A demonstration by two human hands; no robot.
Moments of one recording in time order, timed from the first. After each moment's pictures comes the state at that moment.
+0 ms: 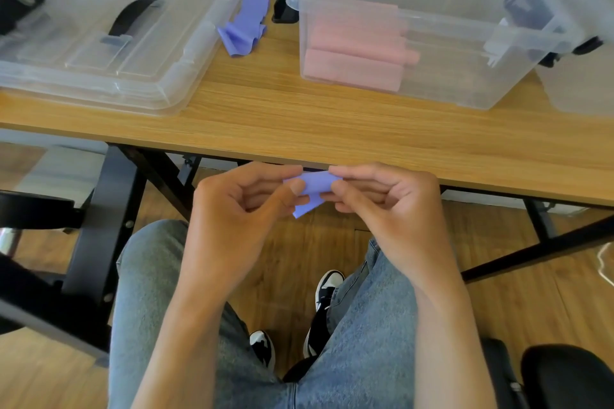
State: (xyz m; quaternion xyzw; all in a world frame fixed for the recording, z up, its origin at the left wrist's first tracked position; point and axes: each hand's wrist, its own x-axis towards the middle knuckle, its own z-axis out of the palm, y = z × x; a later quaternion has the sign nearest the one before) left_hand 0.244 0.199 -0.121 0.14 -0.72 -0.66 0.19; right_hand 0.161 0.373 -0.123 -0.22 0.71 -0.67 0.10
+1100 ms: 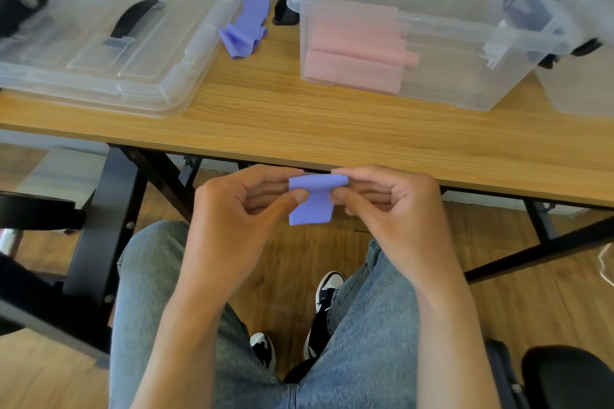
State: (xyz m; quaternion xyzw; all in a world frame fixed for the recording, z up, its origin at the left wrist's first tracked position) left_hand 0.246 0.195 -0.124 0.13 -0.77 -0.60 0.18; right_hand 0.161 0.377 -0.123 -0.22 0.77 -0.59 0.08
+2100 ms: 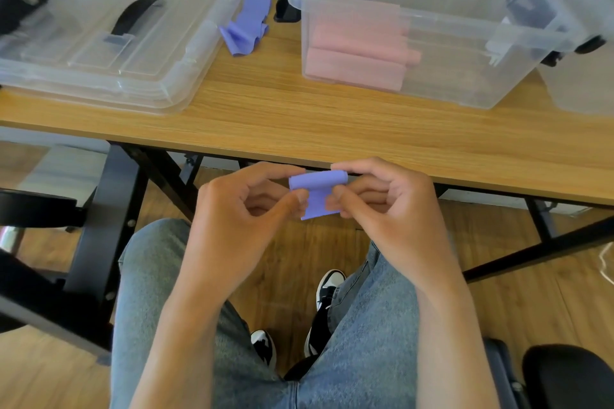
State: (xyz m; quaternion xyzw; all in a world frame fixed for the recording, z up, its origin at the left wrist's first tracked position) left_hand 0.247 0.194 -0.123 0.13 -0.79 -0.58 0.16; right_hand 0.162 0.374 -0.124 -0.22 0.76 -0.60 0.10
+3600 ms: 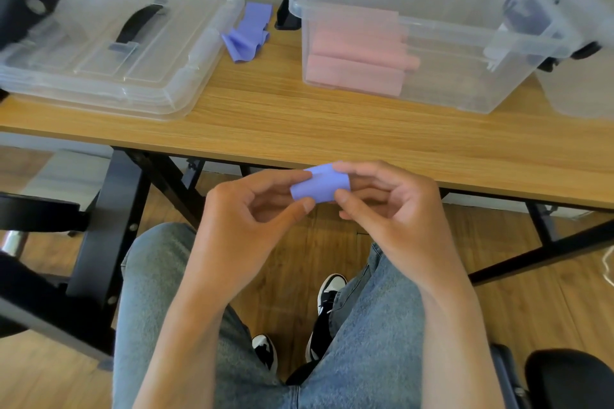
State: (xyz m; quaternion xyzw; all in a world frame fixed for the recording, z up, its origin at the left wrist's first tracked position) left_hand 0.247 0.195 -0.122 0.11 -0.78 -0.60 0.15; right_hand 0.160 0.379 -0.123 -0.24 0.73 -0.63 0.11
